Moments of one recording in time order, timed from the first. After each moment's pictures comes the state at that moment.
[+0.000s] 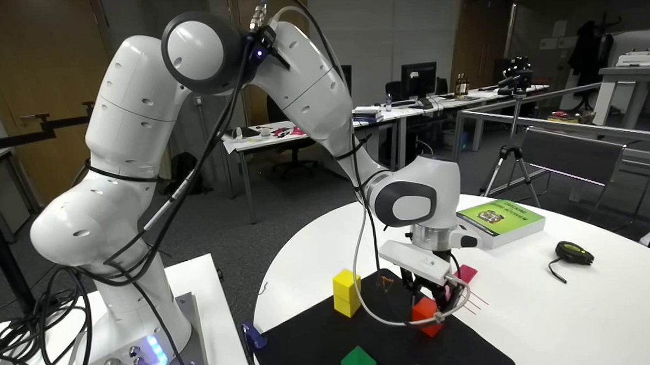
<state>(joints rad) -0.31 0.54 -0.13 -1.99 -0.13 2.50 -0.51</state>
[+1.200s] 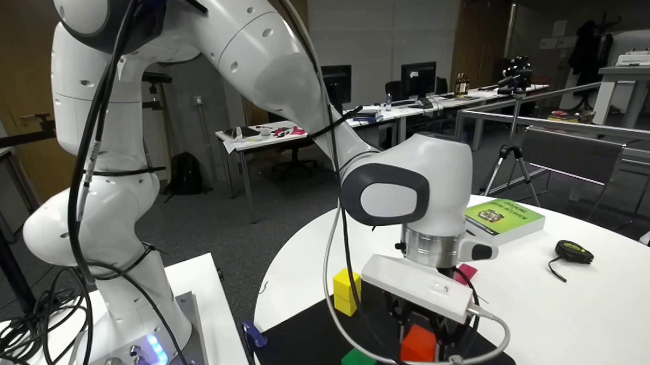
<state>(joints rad) -0.42 0.27 -0.26 -2.20 -0.14 2.43 -0.93</state>
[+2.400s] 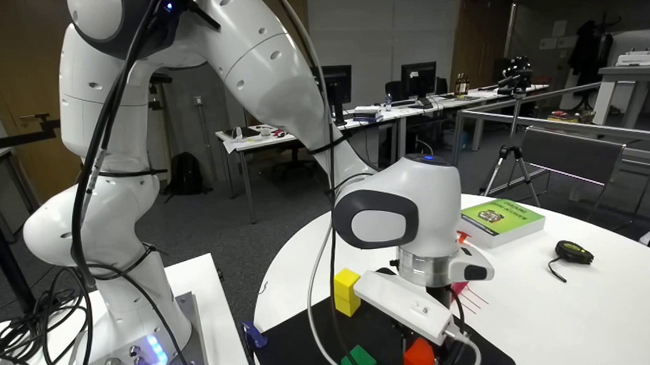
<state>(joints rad) -0.42 0.32 -0.27 -2.24 -0.11 2.59 -0.79</state>
